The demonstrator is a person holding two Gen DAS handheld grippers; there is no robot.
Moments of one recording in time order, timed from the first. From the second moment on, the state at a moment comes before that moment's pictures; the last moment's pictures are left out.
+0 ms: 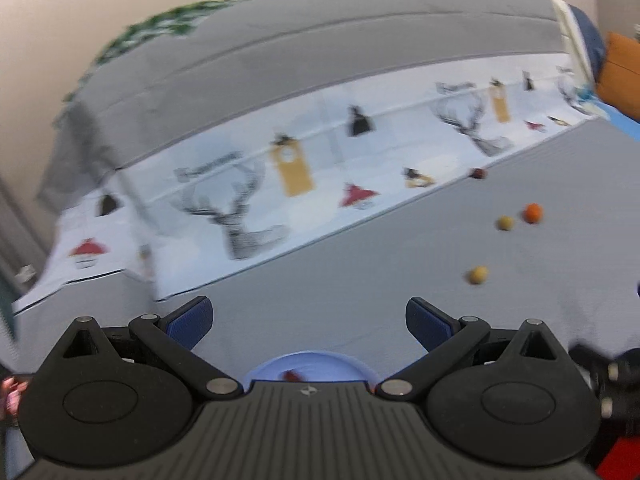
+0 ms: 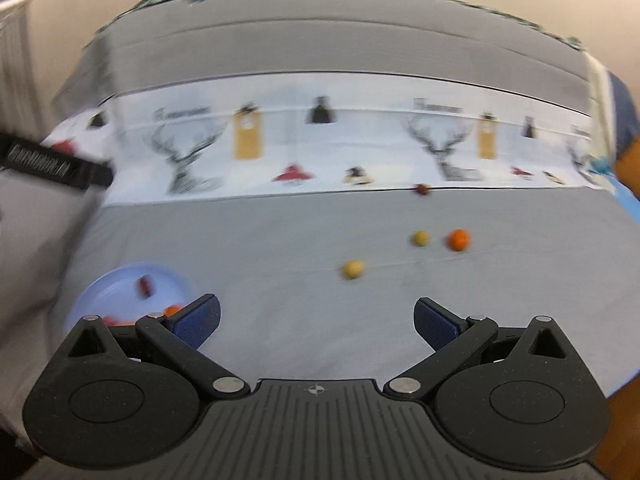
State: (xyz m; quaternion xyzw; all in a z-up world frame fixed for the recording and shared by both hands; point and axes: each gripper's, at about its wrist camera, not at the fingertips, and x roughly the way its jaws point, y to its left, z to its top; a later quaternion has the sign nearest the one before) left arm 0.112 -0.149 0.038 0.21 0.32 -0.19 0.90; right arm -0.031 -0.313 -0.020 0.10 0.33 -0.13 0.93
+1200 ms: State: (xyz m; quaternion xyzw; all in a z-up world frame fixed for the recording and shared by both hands) left arm 0.223 -0.358 -0.161 0.22 0.41 -0.39 0.80; right arm 0.174 -0.510 -0.214 0.09 0.38 -0.10 0.91
